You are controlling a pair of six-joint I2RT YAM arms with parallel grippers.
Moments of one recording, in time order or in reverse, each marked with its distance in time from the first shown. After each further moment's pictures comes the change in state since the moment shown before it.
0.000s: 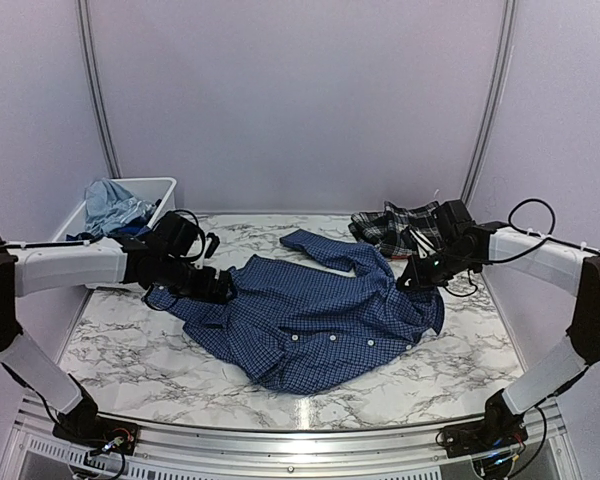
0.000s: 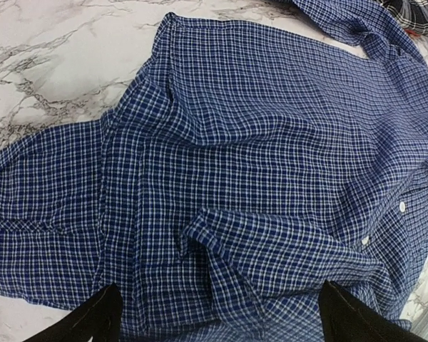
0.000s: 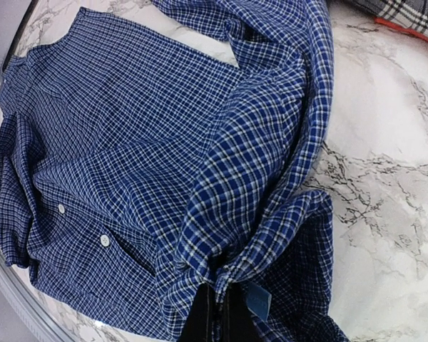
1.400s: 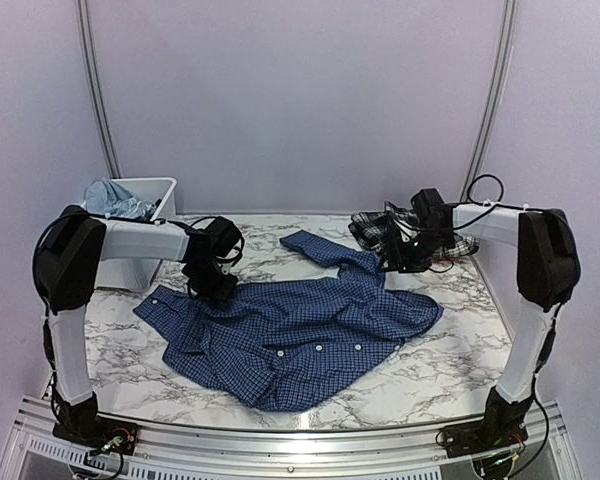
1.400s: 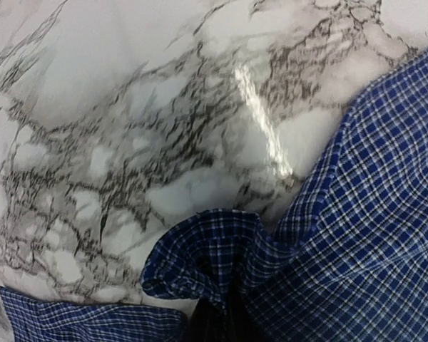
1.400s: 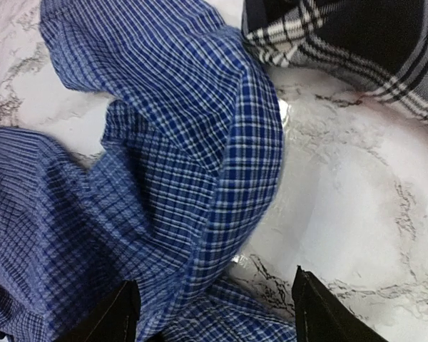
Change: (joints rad) left arm -0.008 0.518 0.423 -0.227 -0.256 0.208; right arm -0.071 0.427 0.376 -0.037 0.026 -0.089
